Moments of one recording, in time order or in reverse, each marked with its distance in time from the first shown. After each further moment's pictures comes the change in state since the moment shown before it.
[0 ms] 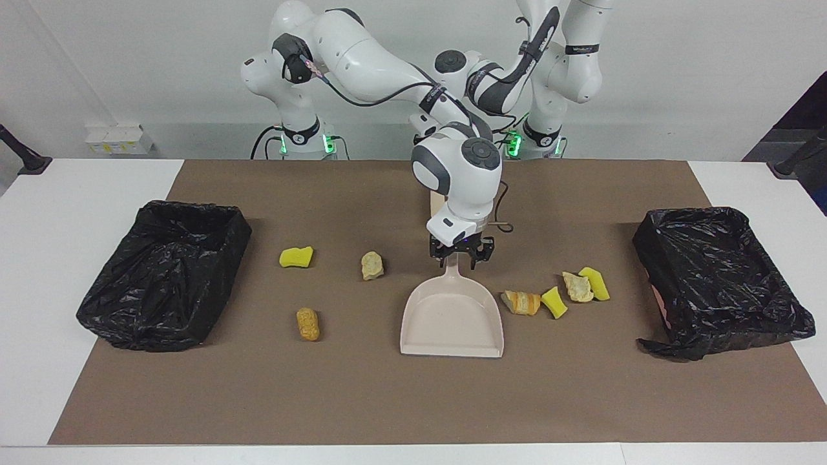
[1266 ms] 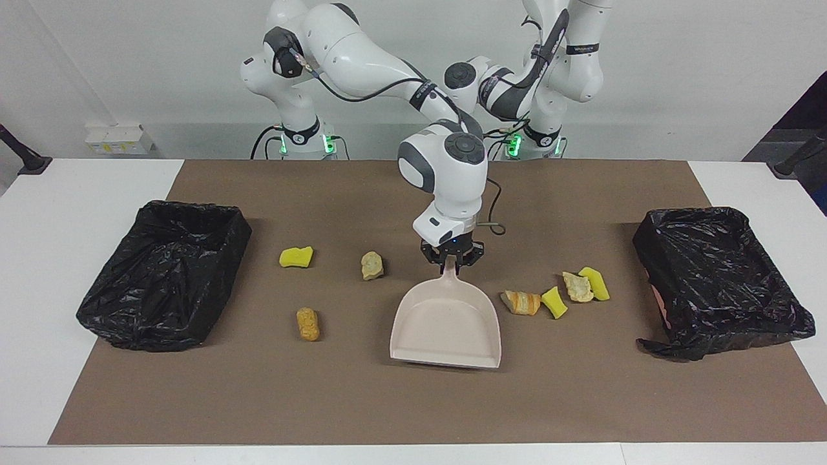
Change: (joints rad) left arm 0.102 -0.011 0.019 0.009 0.023 -0.157 -0.005; right arm -0.051 -0.061 -0.003 -0.032 -0.002 0.029 -0.069
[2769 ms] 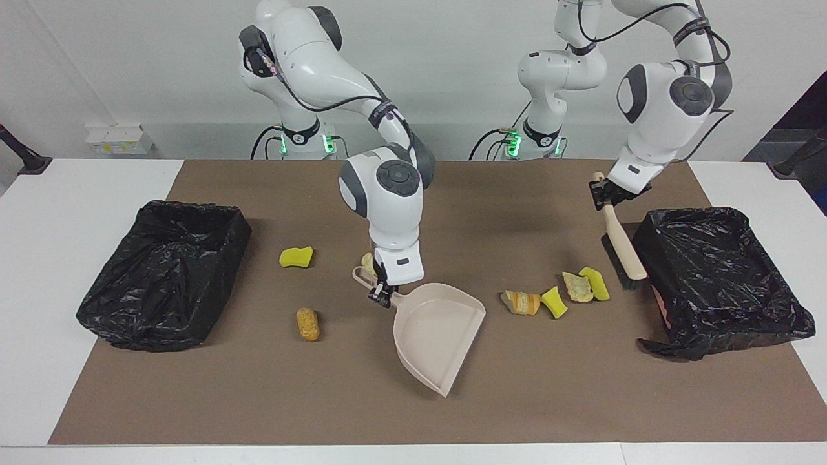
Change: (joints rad) left arm 0.944 0.103 0.016 0.405 0.153 -0.272 0.677; right arm -0.190 -0.012 -0.007 -0.043 -0.064 0.007 -1.383
